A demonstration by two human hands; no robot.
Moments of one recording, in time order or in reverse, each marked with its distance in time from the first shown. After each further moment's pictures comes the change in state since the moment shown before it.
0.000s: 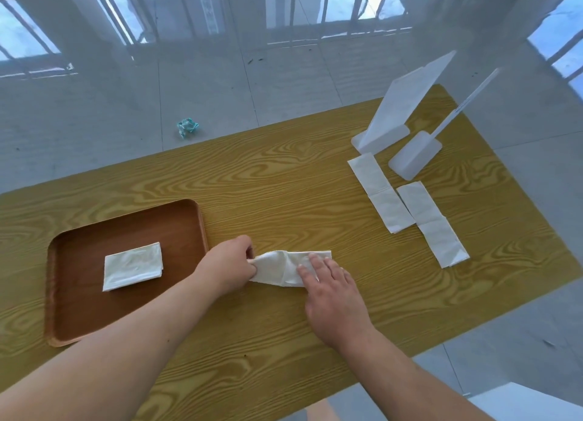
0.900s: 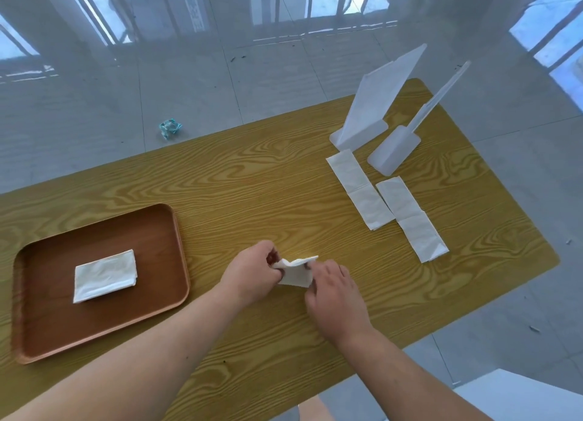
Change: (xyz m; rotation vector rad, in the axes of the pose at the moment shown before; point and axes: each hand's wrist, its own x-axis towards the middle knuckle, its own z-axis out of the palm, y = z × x) left_hand -0.005 0.074 0.040 -0.262 0.043 0.080; right_hand -0.011 0.031 -0.015 0.305 0.192 0.127
